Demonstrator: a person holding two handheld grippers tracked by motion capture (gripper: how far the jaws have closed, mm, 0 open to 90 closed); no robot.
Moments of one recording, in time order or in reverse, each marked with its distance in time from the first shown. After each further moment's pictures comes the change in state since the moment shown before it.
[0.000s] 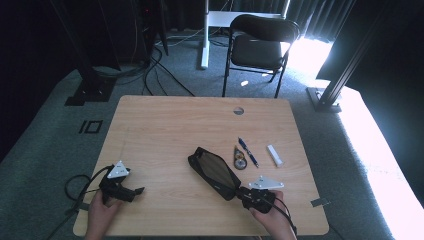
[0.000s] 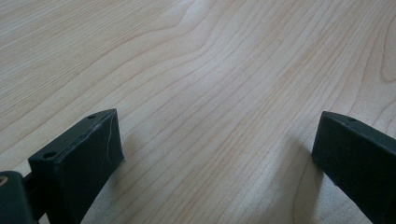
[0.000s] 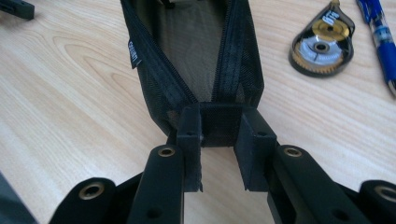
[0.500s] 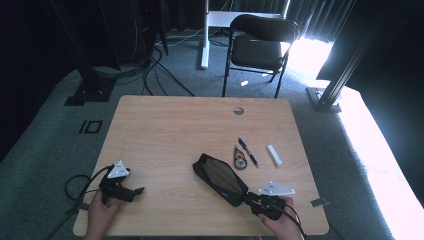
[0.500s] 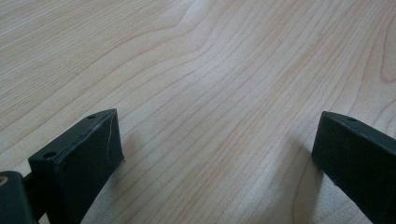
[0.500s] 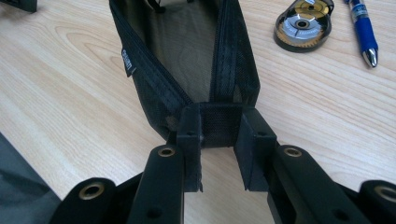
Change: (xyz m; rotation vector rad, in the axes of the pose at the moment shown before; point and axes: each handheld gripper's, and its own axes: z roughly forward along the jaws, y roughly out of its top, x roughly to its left) left arm 0.000 0.000 0.000 0.000 0.001 0.001; right arm -0.008 -0.017 -0.022 0.003 -0.001 0.022
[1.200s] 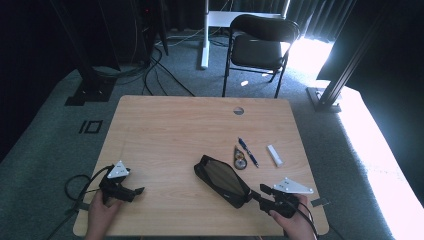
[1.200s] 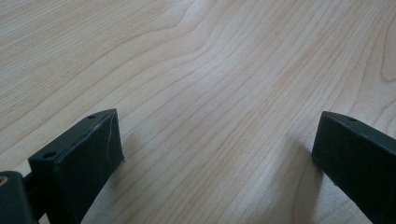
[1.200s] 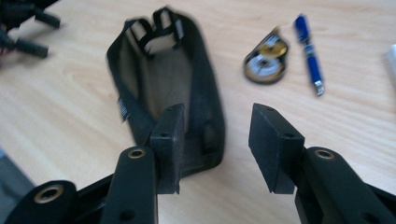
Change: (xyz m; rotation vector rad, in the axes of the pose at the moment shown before) left arm 0.000 0.000 0.000 -0.002 0.000 -0.001; right arm -0.016 0.010 -0.031 -0.124 -0.018 0.046
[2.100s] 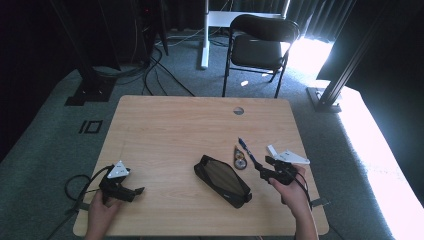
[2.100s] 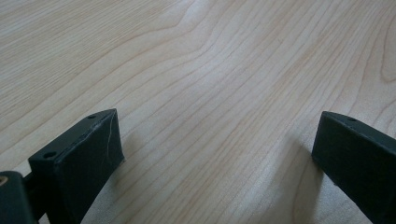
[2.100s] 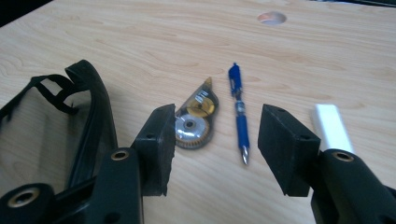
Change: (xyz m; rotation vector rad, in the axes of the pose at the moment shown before) left arm 0.000 0.000 0.000 0.000 0.000 0.000; right arm -0.056 0.045 0.049 -0.066 -0.104 0.003
